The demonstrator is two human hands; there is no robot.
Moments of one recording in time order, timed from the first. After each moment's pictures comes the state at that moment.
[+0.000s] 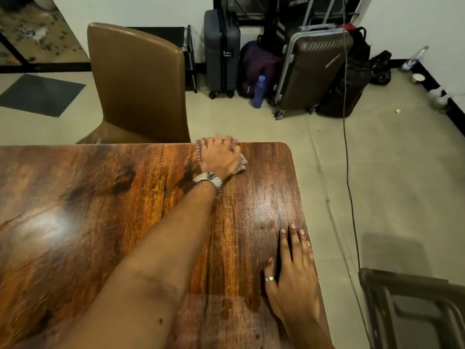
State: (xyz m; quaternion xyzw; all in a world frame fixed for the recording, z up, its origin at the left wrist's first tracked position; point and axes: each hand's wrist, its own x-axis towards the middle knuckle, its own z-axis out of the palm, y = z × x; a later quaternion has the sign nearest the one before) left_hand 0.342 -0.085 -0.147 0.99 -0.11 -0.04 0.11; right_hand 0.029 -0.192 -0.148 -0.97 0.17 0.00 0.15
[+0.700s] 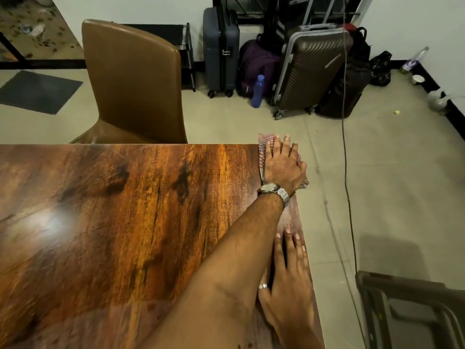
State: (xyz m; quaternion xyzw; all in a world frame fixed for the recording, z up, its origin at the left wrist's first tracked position) left_hand 0.285 -0.235 -0.134 0.96 -0.23 -0.09 0.11; right_hand 0.030 -0.193 -0.153 -0.97 0.16 -0.02 0.17
